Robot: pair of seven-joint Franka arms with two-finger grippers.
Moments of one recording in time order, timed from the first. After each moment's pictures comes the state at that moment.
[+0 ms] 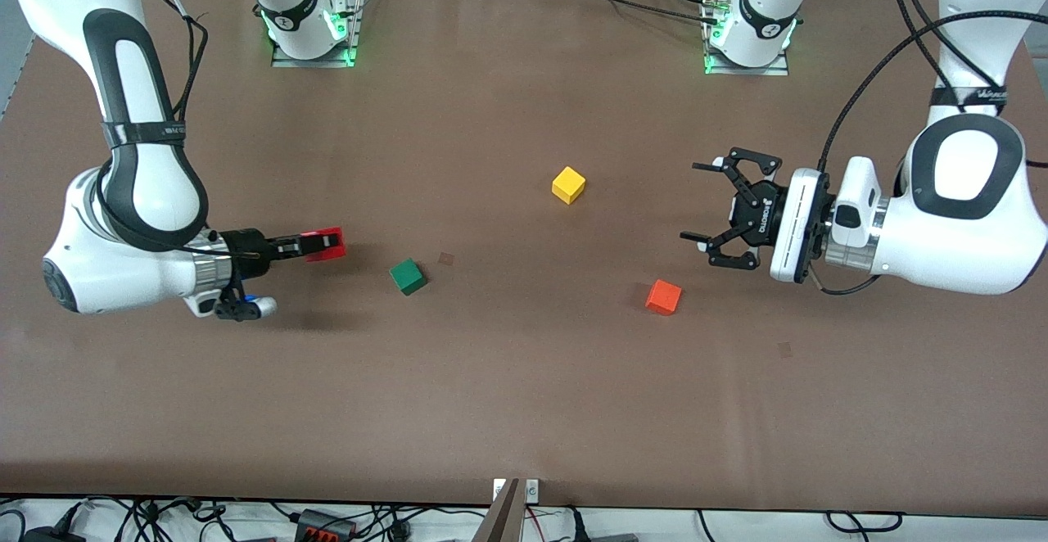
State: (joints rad) left arm 0.19 0.49 -0.37 -1.39 -0.84 1.49 1.27; right arm 0.07 0.58 -0.02 -1.48 0.50 1.59 -0.12
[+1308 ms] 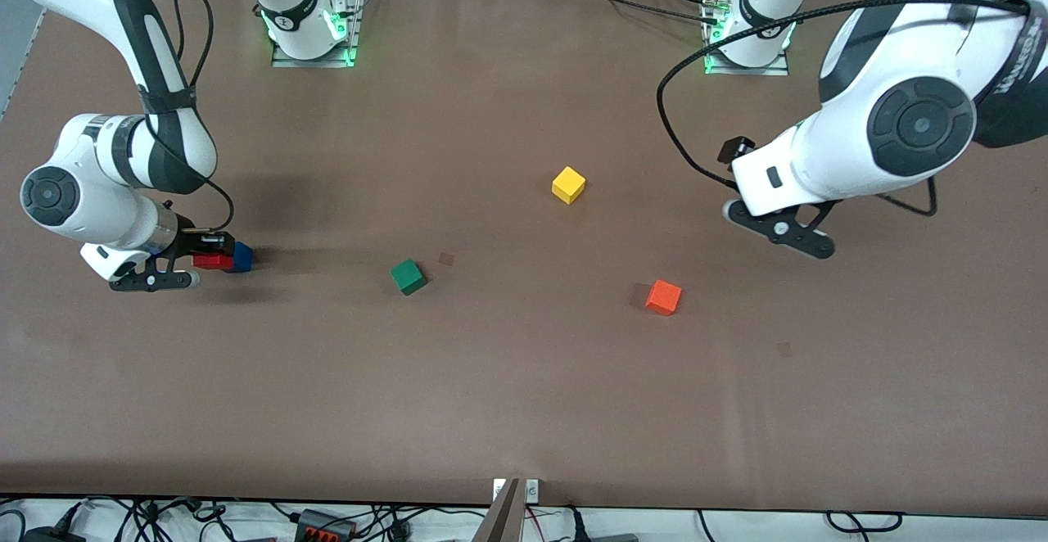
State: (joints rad) left arm -0.04 0.43 -0.37 -1.16 0.13 1.21 -0.06; right arm 0.03 0.36 -0.11 -2.00 -0.02 2.27 -0.12
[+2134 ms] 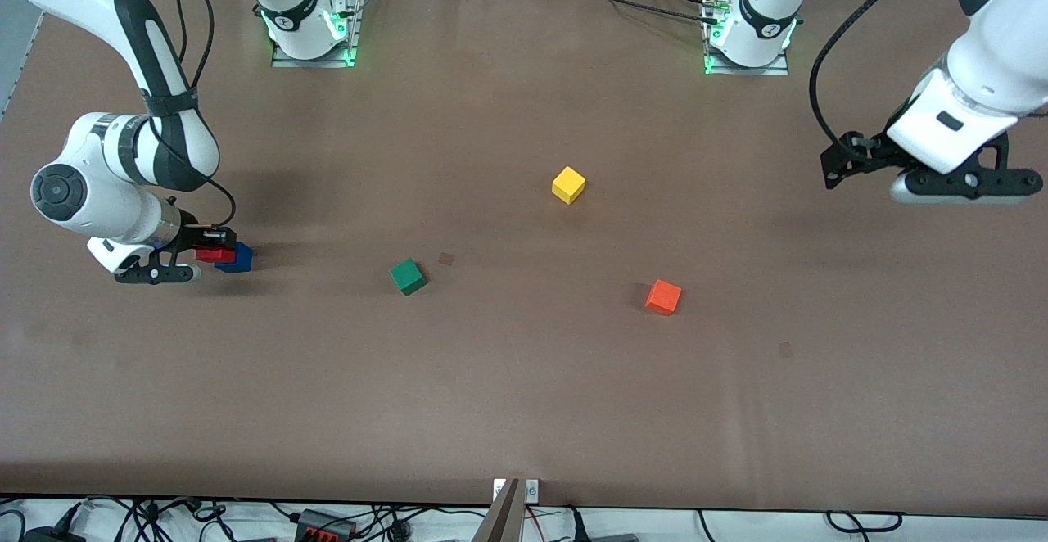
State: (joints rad) left arm -0.04 0.01 -0.11 -1.65 0.05 1.66 -0.16; right arm 0.01 0.37 -0.11 -2.04 -0.02 2.30 -0.12
